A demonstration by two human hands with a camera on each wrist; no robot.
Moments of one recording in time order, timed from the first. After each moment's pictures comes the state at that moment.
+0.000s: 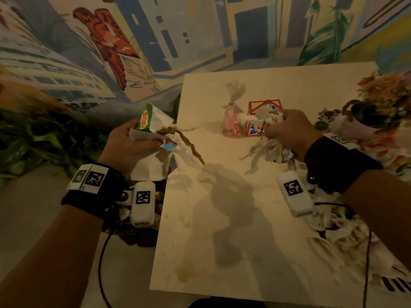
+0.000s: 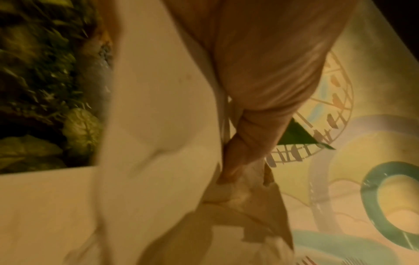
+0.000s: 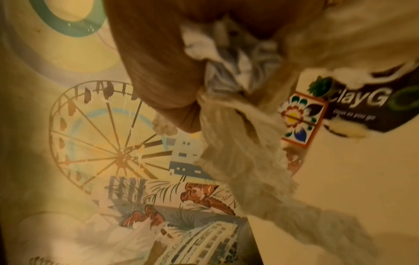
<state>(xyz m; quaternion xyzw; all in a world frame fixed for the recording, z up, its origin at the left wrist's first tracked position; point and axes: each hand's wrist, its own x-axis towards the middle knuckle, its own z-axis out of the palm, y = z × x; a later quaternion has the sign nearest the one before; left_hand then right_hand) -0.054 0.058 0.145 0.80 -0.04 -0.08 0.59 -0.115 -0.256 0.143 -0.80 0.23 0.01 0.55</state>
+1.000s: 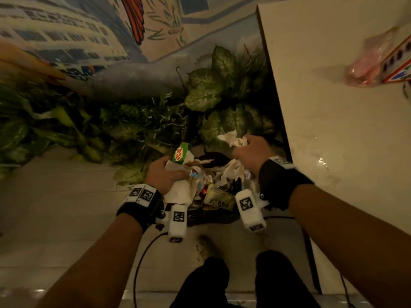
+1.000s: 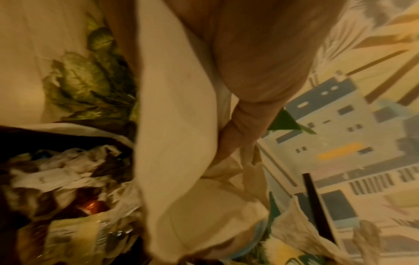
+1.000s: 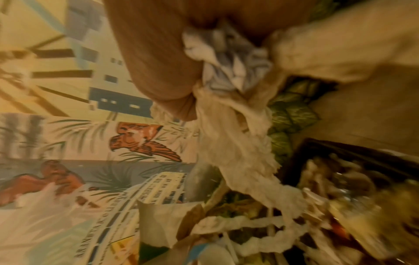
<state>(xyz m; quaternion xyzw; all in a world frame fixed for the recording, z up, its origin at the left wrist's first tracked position) 0.040 0.354 -0.052 0.85 0.09 -0.28 0.44 -0.004 0.128 -0.032 -0.77 0.32 0.13 0.53</state>
